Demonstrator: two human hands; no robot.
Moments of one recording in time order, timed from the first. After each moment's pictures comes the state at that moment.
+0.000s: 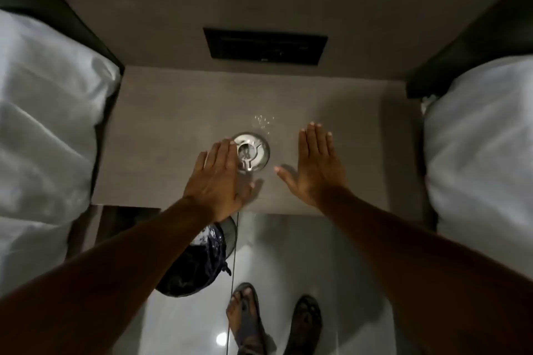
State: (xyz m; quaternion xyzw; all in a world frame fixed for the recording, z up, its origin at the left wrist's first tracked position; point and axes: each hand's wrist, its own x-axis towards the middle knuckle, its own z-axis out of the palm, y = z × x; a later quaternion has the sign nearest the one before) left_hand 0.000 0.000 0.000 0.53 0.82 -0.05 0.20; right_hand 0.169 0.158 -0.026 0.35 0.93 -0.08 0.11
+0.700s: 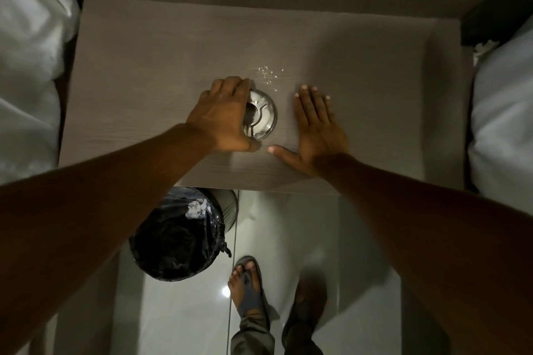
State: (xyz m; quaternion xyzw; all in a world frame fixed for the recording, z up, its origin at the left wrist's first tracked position) left_hand -0.047 0.068 -0.062 0.57 0.79 0.01 0.22; right_hand 0.155 0.174 -0.119 0.29 0.95 -0.10 0.09
